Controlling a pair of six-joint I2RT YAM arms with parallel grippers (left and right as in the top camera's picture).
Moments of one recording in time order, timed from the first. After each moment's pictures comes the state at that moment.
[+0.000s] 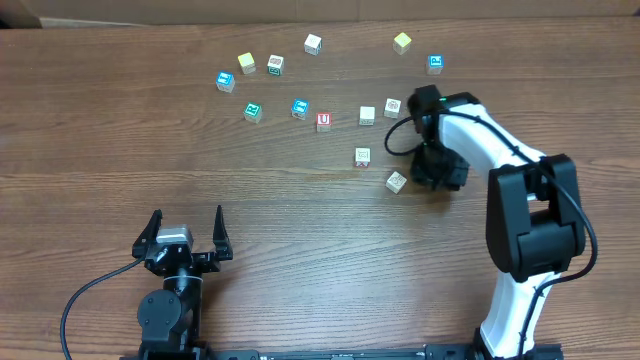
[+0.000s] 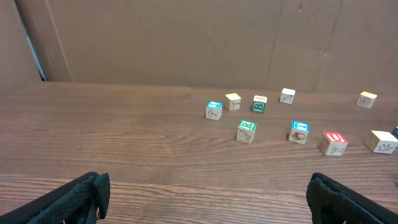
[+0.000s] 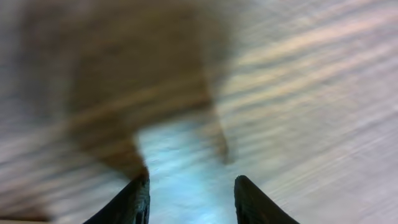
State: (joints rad) left arm -0.05 0.02 0.01 -0.07 -0.11 -0.04; right arm 0.20 2.08 1.44 -1.11 0.20 0.56
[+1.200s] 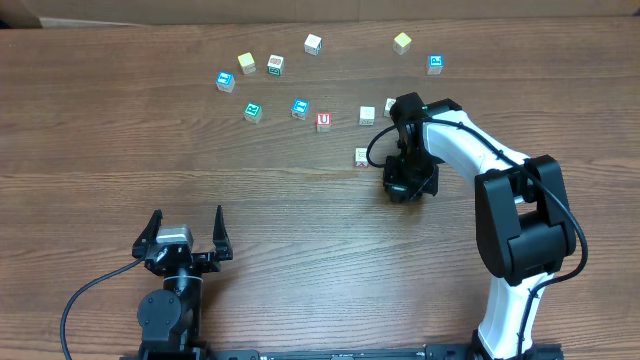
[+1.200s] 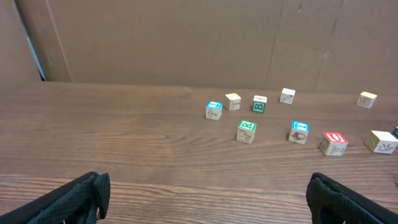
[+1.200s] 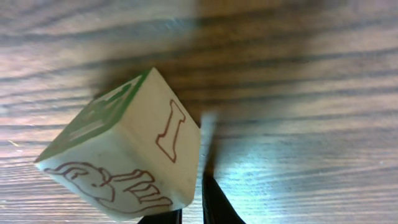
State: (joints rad) left arm -0.05 0.02 0.01 -0.07 -0.11 -0.04; right arm 0.29 2.08 1.42 -1.04 -0.17 0.46
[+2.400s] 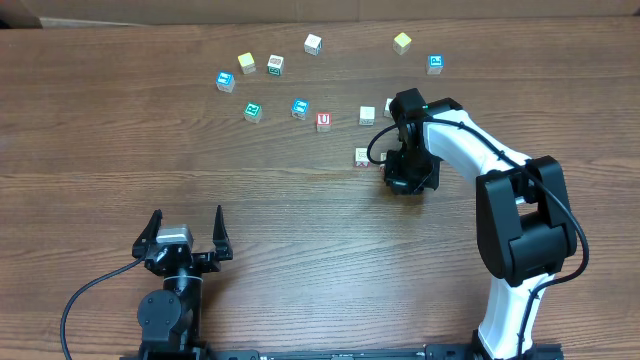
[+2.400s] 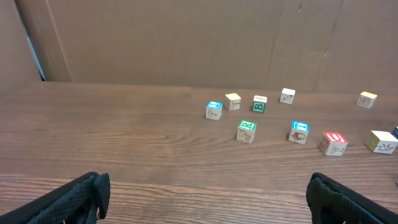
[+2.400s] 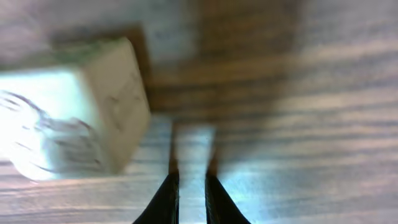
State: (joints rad) left arm -0.05 0.02 0.01 -0.07 -0.11 -0.04; right arm 0.29 2.07 1.42 -0.98 -0.10 0.46
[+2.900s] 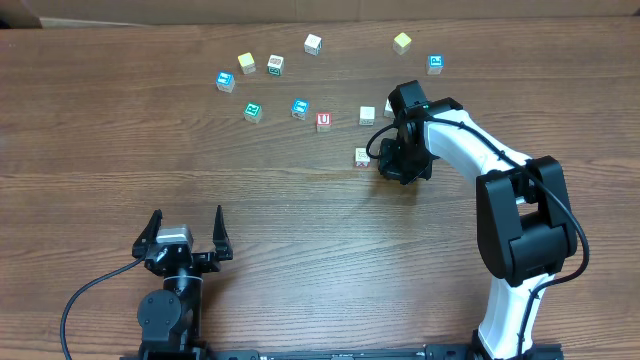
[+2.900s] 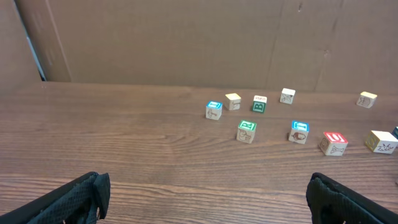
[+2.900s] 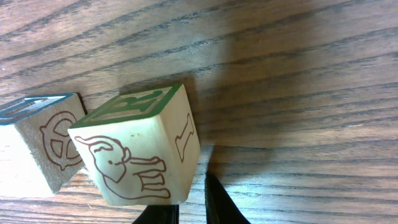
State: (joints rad) left arm -0.05 0.02 0.01 -0.07 -0.11 -0.04; right arm 0.29 2.07 1.42 -0.86 -0.14 0.46
